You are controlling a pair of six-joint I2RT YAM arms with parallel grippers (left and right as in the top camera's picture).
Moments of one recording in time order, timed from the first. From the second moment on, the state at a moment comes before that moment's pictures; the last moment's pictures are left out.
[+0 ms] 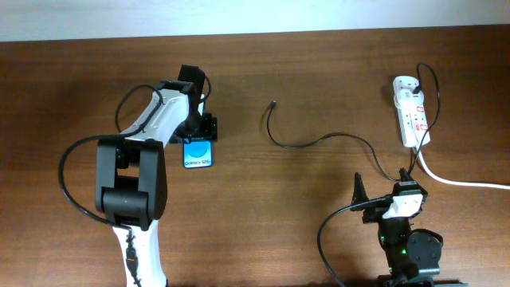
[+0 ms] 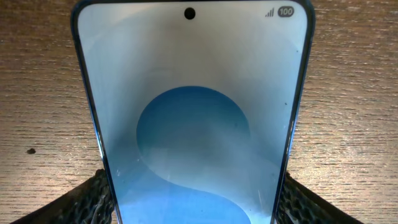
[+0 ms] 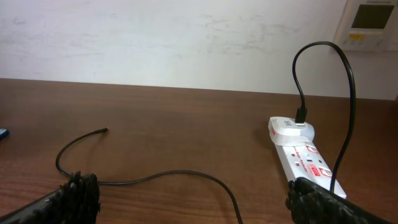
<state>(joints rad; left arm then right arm) -0.18 2.20 1.62 -0.94 -0.02 -0.20 0.01 0.01 0.01 -0.07 -0.04 -0.02</state>
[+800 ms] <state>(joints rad) -0.18 2.20 1.73 -1.04 -0.01 -0.20 0.01 0.01 0.01 -0.07 -0.04 -0.02</state>
